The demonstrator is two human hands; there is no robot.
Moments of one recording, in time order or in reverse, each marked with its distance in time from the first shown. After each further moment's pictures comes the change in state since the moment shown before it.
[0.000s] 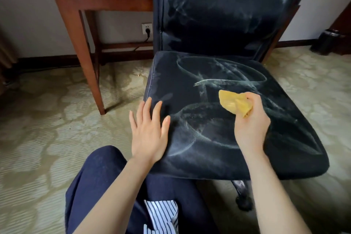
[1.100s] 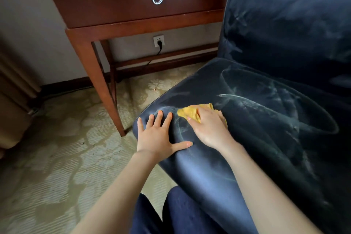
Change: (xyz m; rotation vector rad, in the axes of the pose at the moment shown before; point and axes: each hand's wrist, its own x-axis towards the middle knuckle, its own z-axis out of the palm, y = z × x) left_hand 0.118 -0.052 -0.012 0.393 -0.510 0.070; right_hand 0.041 -0.080 0.141 -0.237 -0.726 -0.121
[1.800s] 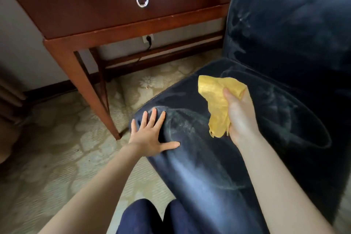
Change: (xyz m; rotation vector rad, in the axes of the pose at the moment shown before) left_hand 0.047 -0.020 -0.028 -0.074 -0.279 0.057; right_hand 0.020 0.001 -0.078 1.206 0.338 0.393
